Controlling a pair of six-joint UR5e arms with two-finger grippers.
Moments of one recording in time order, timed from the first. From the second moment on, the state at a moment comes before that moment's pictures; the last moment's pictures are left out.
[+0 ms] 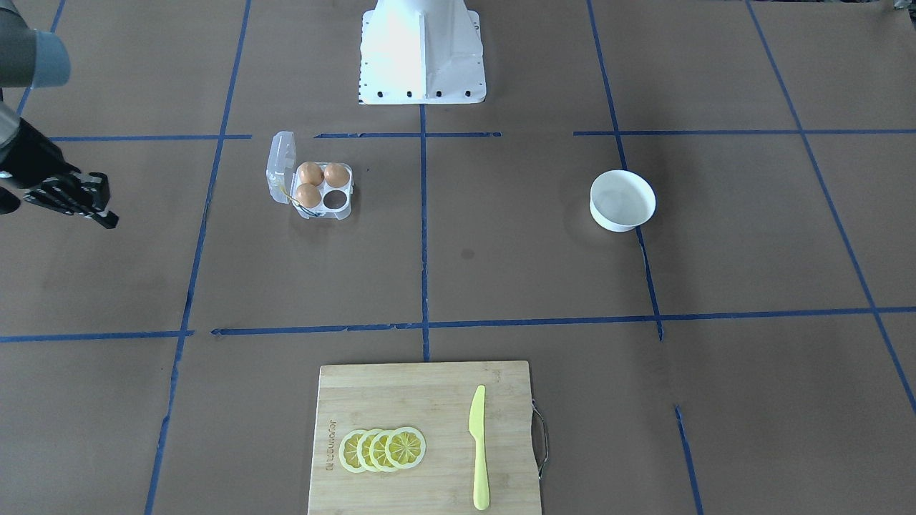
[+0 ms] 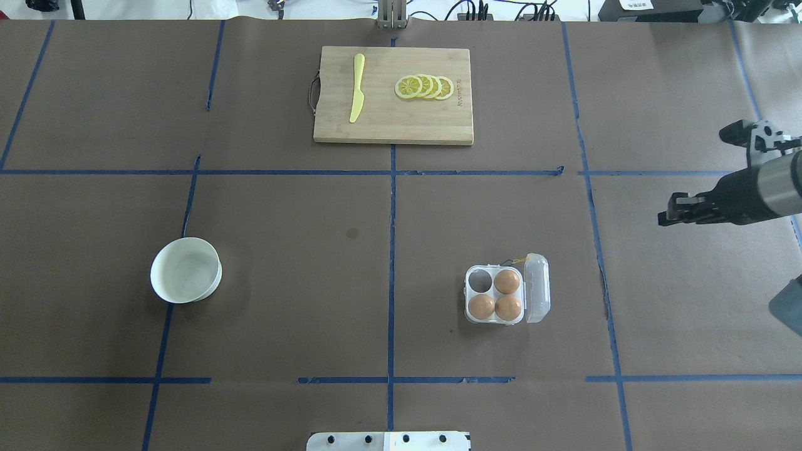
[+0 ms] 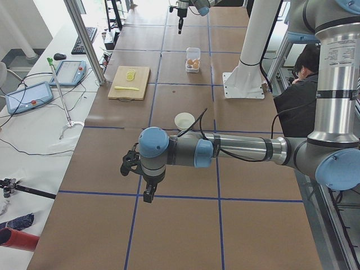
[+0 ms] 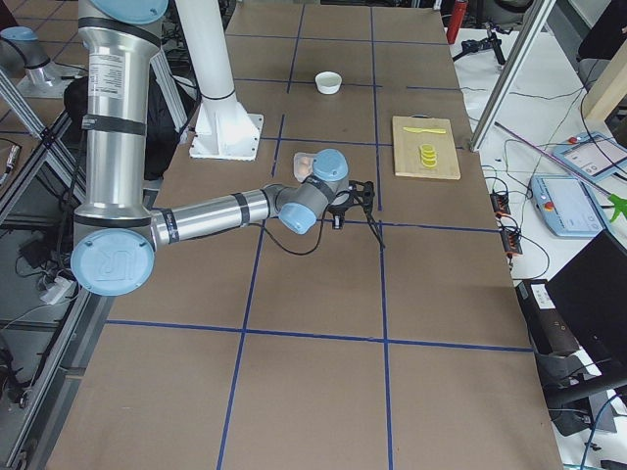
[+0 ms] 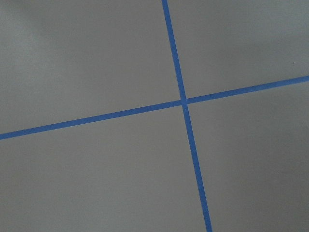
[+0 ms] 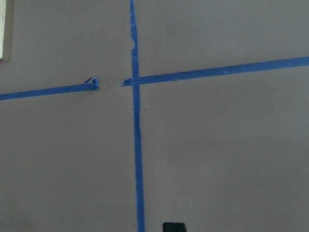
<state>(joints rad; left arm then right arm) -1.66 -1.53 -1.69 -1.58 -2.35 0.20 0.89 -1.64 1.84 -0.83 2.19 1.15</state>
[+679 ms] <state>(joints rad) -1.65 -1.54 -1.68 -1.58 -2.35 0.20 0.58 -1.50 1.88 -0.71 1.97 1.46</state>
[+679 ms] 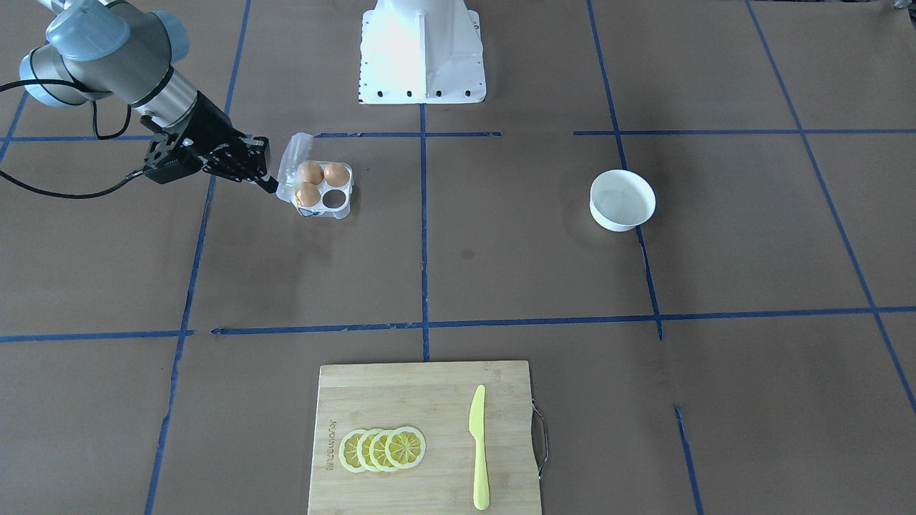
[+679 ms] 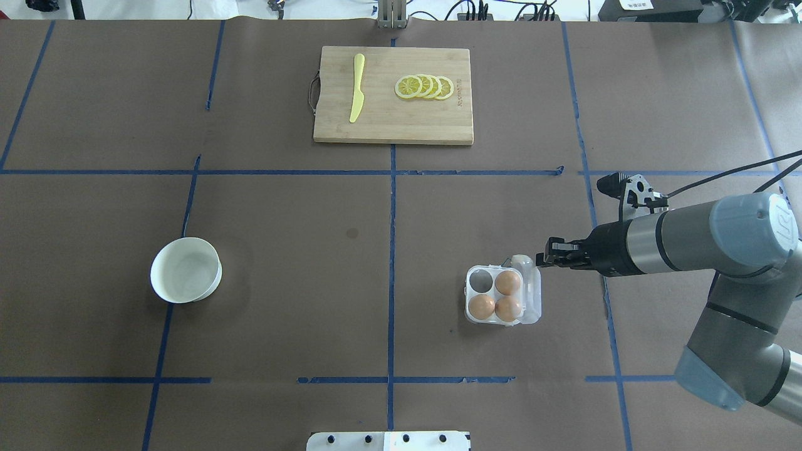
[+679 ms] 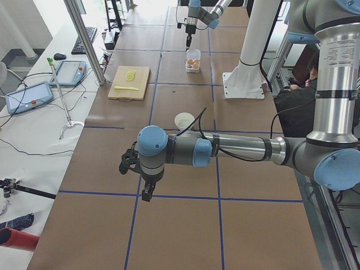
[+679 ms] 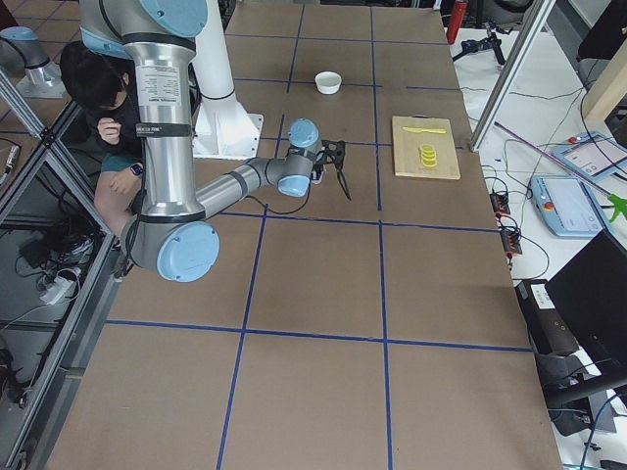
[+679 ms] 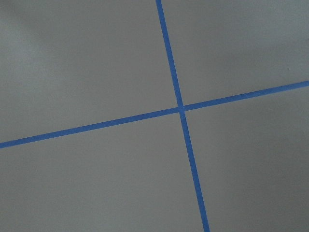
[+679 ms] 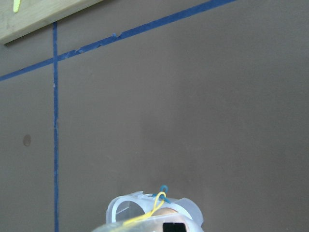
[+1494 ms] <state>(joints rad) -1.65 -1.54 -1.68 -1.58 -2.35 0.20 0.60 -1.50 1.88 -0.72 1.95 1.45</state>
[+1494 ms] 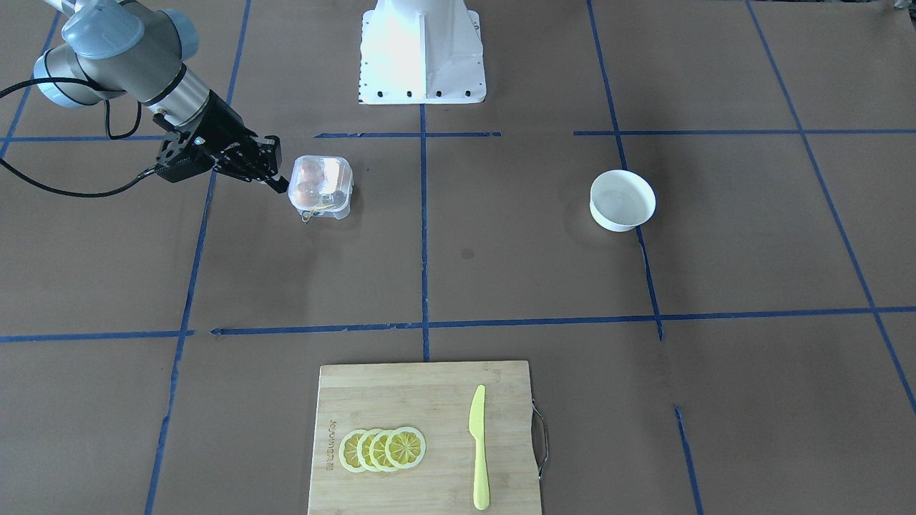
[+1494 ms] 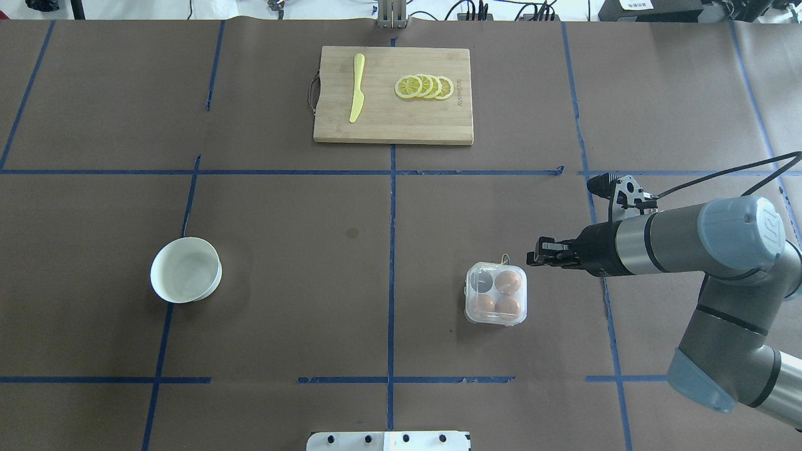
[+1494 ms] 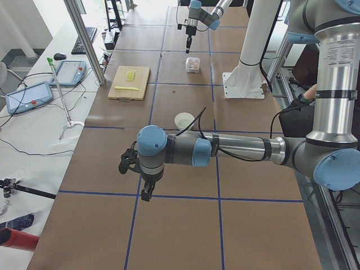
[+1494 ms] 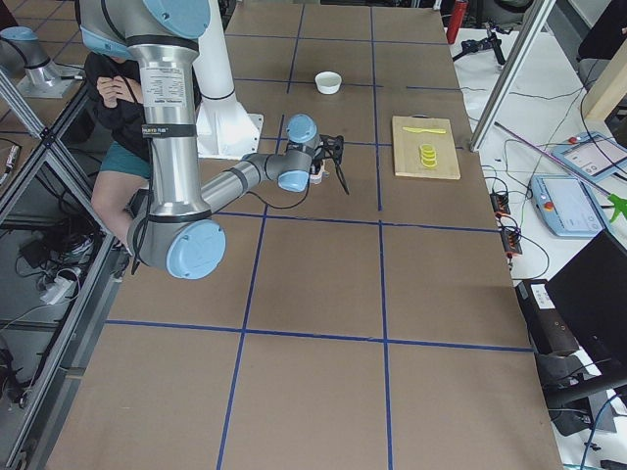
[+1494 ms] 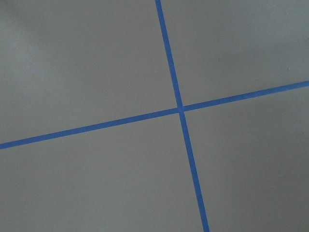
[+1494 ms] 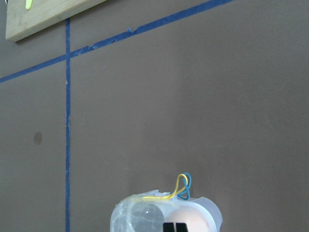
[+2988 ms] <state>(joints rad) -1.66 -1.53 -1.68 -1.58 -2.34 0.20 1.47 -1.79 1.87 -1.54 2.18 0.09</state>
